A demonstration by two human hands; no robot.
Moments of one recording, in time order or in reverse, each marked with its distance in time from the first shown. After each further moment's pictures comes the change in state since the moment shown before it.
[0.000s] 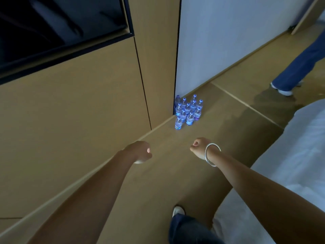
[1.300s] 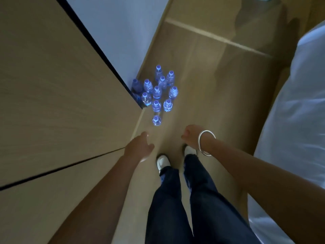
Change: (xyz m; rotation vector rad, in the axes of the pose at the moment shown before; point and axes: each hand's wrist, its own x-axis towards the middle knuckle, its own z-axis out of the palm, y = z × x) left_hand 0.552 0.024 -0.106 -0.041 -0.292 0.091; right_hand 0.462 0.002 -0.089 0.213 -0.243 0.380
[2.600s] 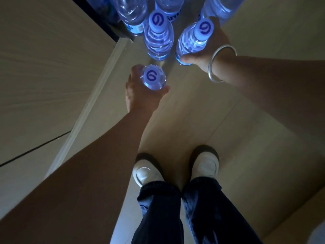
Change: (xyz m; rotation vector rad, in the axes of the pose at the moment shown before) left_hand 0.436 -0.068 0.255 -0.751 0.544 -0.222; right_hand 0.517 0.102 0.131 0.148 0.310 -0.239
